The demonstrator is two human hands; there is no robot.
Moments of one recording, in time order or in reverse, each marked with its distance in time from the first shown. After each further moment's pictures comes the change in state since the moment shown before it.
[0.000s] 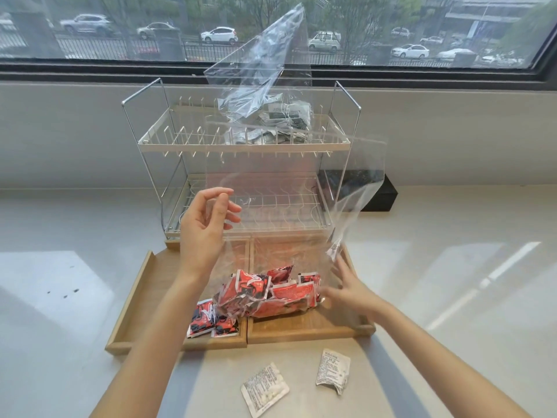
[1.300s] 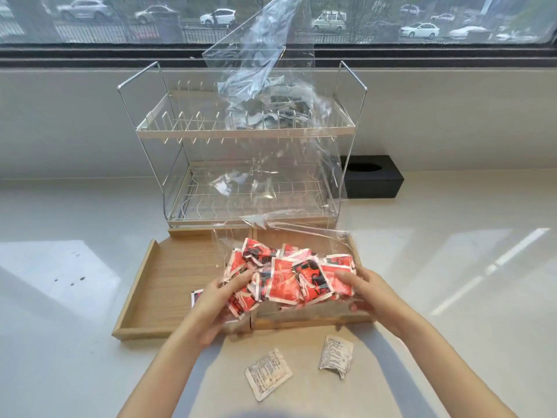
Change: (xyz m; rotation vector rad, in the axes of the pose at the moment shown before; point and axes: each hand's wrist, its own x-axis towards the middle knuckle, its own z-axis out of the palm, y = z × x) left_hand -0.077 -0.064 -0.017 -0.235 -0.256 -0.888; right_hand -0.043 -0.008 0.002 0.412 0.096 0.122
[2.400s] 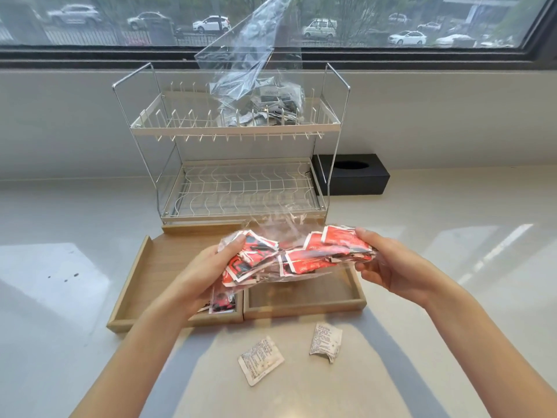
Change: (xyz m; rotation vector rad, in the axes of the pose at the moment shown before) left_hand -0.029 0.049 0.024 0.090 -0.089 -0.003; right_hand -0.050 -0.066 -0.020 0.288 -0.040 0.074
